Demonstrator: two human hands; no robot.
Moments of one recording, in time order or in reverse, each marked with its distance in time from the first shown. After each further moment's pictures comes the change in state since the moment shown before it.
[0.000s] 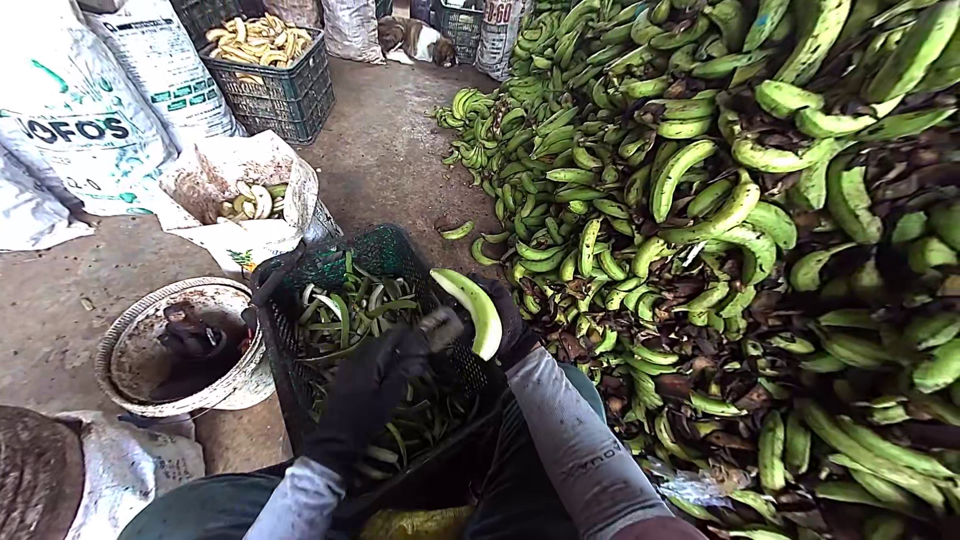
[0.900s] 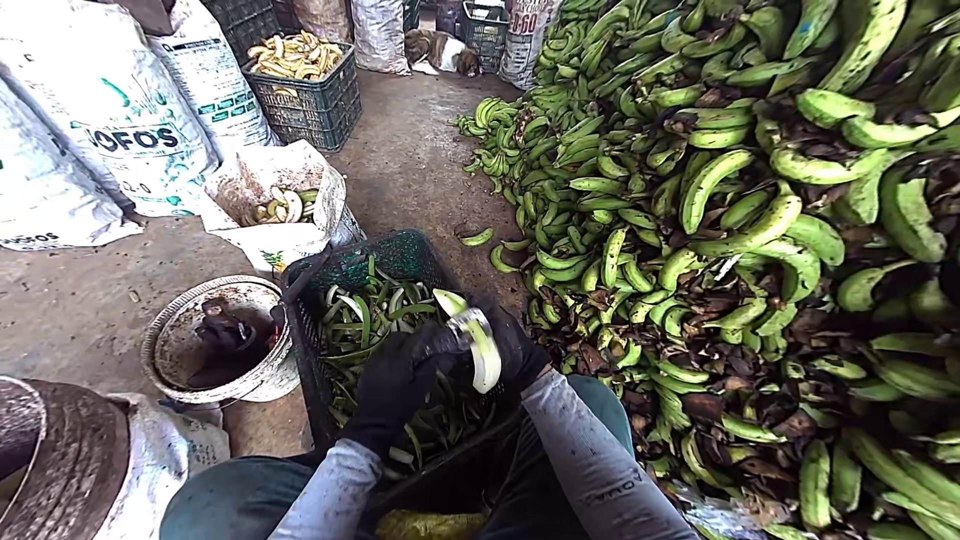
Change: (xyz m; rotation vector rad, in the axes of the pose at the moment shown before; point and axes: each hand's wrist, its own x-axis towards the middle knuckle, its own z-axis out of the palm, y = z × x) left_hand 0.013 0.008 0.012 0.165 0.064 -0.067; right_hand -0.014 0.022 0.016 -0.750 0.008 -0.264
